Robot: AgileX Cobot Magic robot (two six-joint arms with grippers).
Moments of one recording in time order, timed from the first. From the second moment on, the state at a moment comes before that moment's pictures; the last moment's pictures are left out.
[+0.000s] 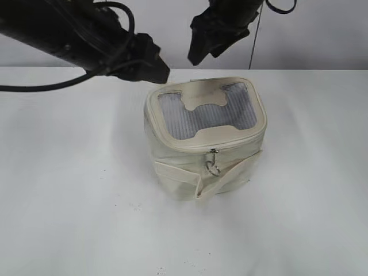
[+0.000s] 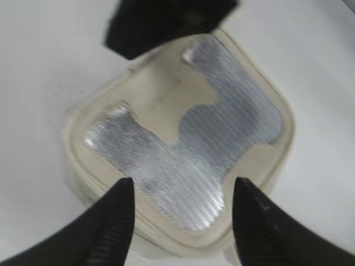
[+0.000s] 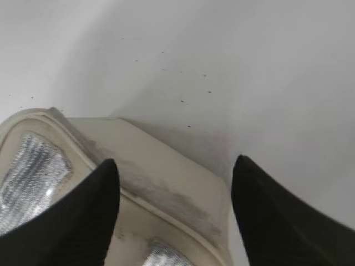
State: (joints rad) left arm -0.63 1.52 -1.15 -0.44 0.52 0.24; right arm 0.42 2.24 -2.18 0.34 1.22 -0.43
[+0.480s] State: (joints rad) left arm -0.52 1.76 -1.48 -0.38 0.57 0.37; right arm 0.21 2.20 -2.14 0.33 1.22 -0.35
